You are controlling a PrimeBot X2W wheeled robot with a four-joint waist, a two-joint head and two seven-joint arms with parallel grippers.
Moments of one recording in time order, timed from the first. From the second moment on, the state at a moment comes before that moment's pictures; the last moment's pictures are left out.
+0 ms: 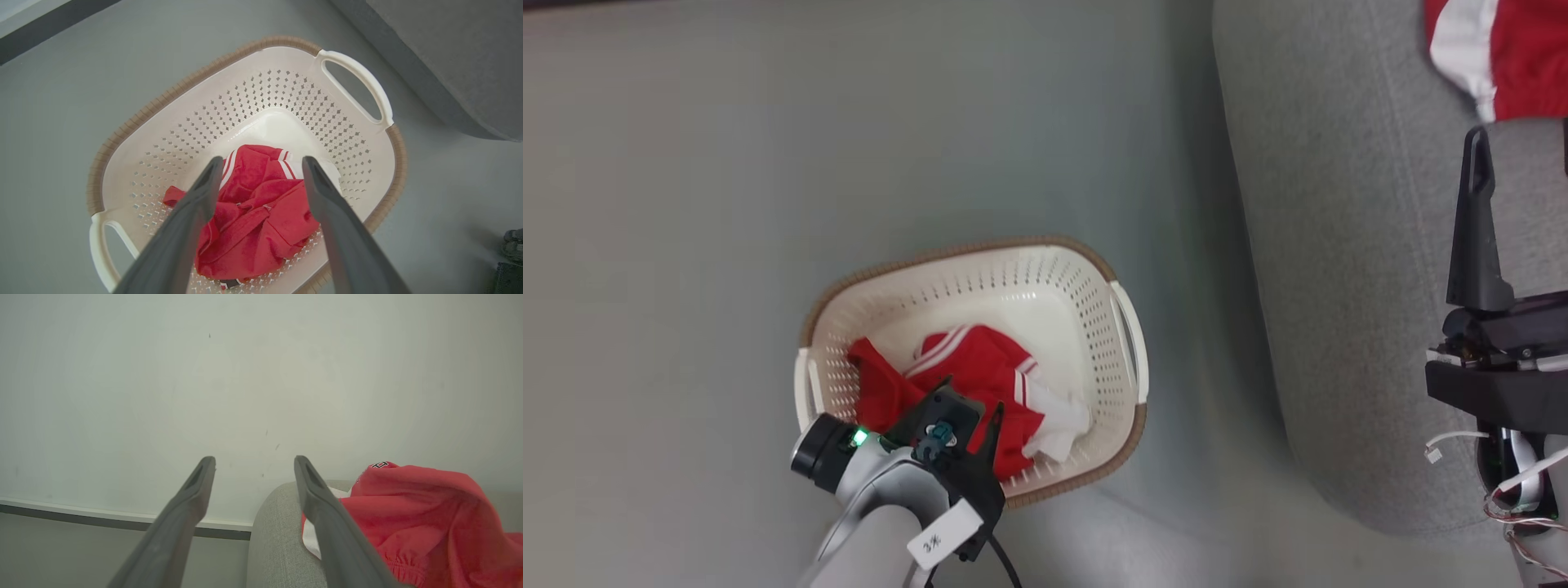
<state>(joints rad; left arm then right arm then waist) -0.47 0.05 -0.54 0.67 -0.14 0.03 0.00 -0.34 -0.33 0.14 -0.18 0.25 -0.10 -0.25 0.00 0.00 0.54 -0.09</state>
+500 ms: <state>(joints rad) -0.64 0.05 -0.60 0.77 -0.14 0.04 0.02 -0.41 -0.33 0.14 -0.28 0.23 -0.10 -0.25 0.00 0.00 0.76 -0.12</state>
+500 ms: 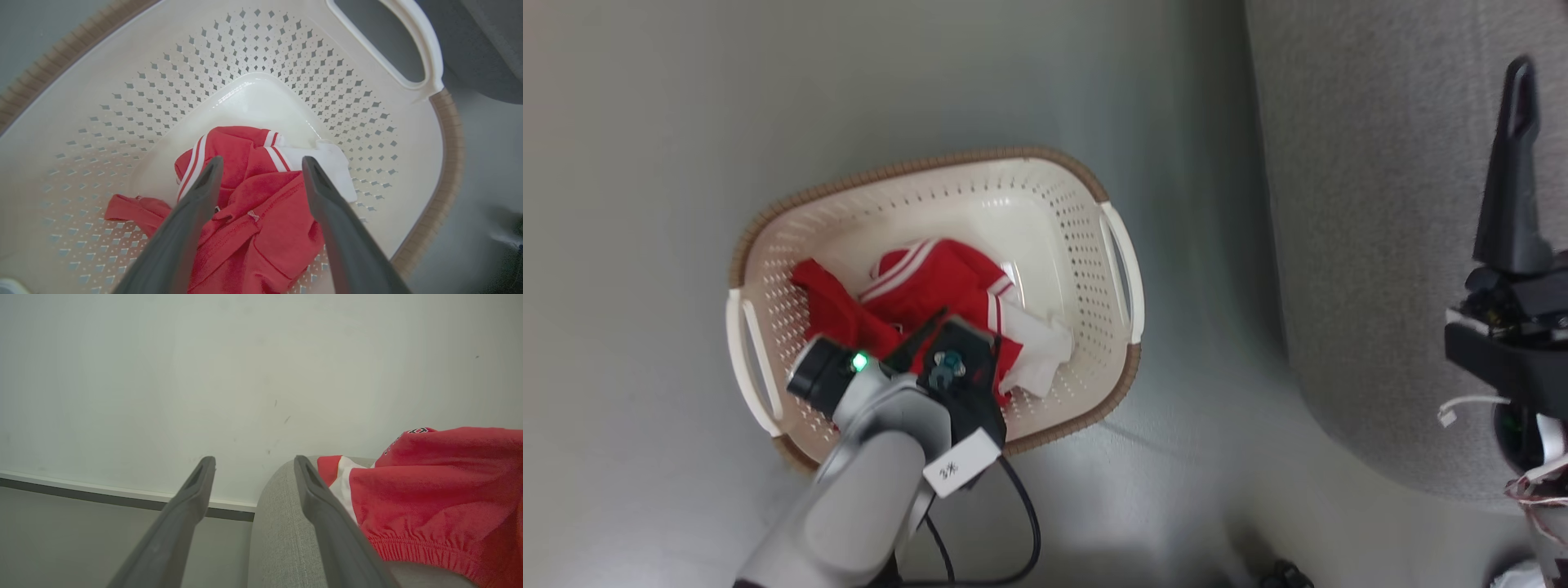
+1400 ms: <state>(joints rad) -0.92 0.05 -0.63 1.02 -0.12 0.09 0.07 -0.56 -0.30 0.18 -0.38 0.16 -0.11 -0.25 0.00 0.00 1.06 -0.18</state>
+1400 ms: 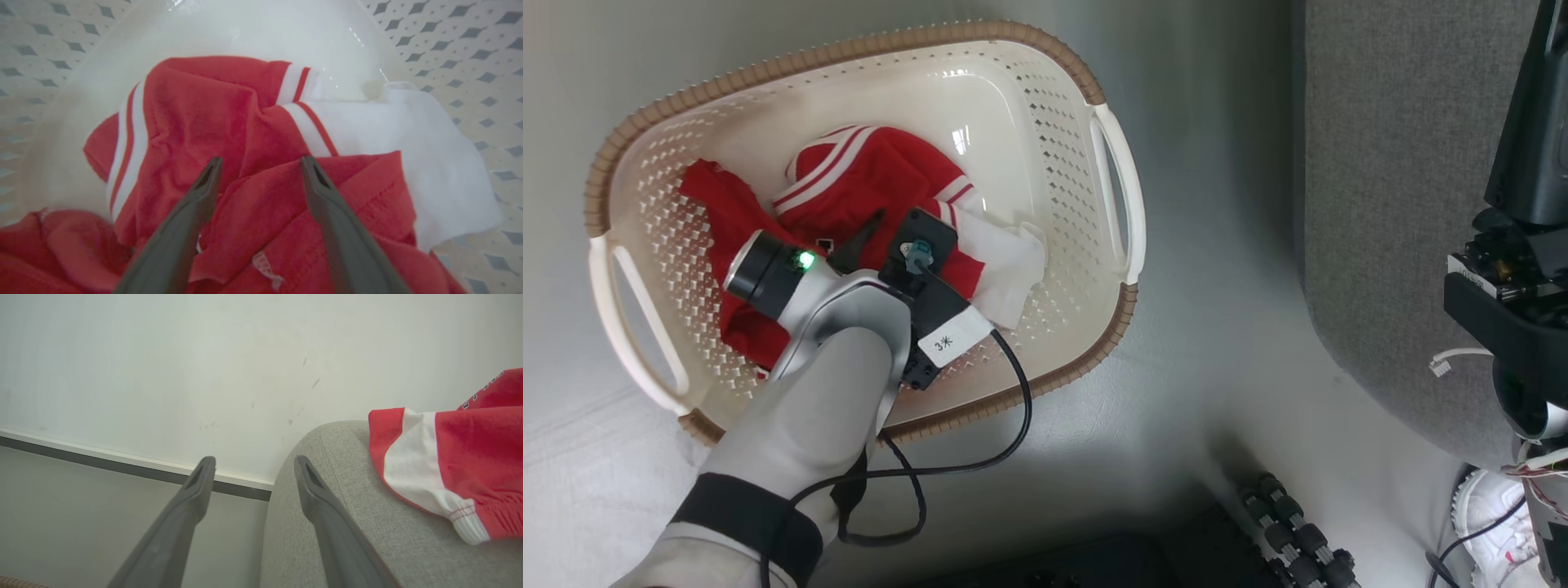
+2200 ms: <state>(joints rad) -0.96 0.05 -0.64 1.04 -0.19 0.11 0.03 -0.57 -0.28 0.20 -0.32 0.13 -0.11 -0.26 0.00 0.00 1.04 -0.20</state>
